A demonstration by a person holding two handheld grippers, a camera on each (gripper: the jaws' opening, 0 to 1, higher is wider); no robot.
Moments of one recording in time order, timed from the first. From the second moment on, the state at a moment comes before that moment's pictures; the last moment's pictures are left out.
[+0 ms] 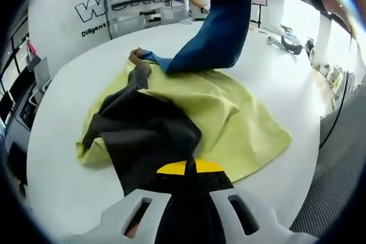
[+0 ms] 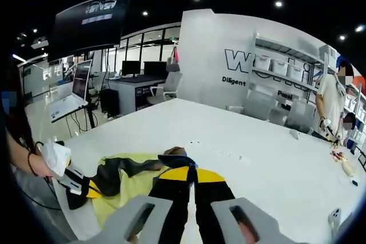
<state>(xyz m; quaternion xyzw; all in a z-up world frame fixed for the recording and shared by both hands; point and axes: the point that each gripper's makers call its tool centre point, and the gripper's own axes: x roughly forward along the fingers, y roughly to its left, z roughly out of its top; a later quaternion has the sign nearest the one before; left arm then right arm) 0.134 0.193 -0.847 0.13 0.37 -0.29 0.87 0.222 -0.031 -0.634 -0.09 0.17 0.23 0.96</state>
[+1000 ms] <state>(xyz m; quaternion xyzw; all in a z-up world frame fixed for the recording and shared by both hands) 0.101 0.214 -0.850 0.10 0.42 -0.28 0.86 0.238 -0.083 -0.623 -0.07 0.14 0.15 0.98</state>
